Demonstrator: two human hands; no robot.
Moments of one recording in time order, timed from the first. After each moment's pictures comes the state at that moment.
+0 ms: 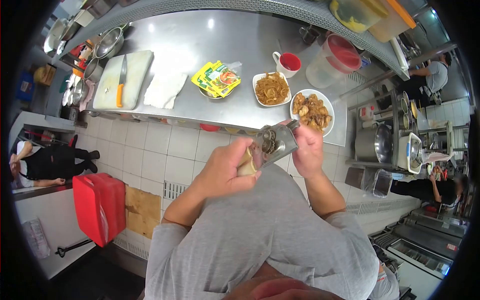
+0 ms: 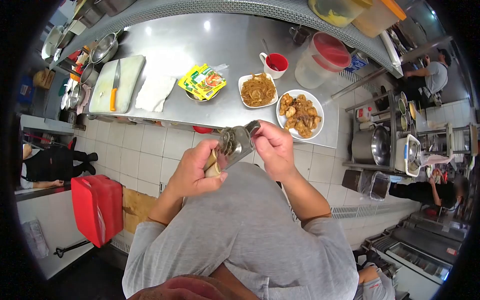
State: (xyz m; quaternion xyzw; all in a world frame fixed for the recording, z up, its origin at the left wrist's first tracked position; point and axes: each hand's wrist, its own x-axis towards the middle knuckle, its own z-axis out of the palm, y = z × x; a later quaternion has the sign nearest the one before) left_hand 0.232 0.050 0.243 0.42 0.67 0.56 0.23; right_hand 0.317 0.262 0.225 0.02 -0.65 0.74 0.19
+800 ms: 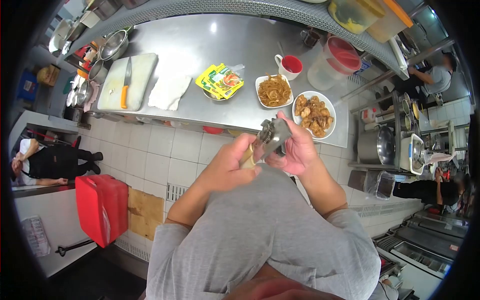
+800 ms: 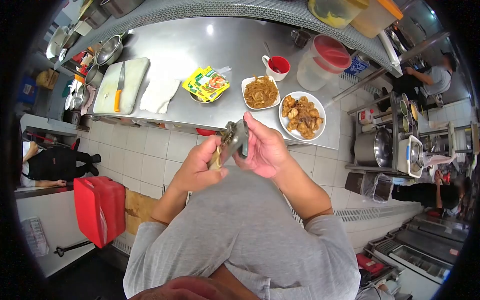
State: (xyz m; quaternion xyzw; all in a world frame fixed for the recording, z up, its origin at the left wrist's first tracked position) left_hand 0.229 0.047 0.233 0.37 0.61 0.60 0.36; right_hand 0.312 0.253 0.235 -0.06 -0.75 0.64 0.17
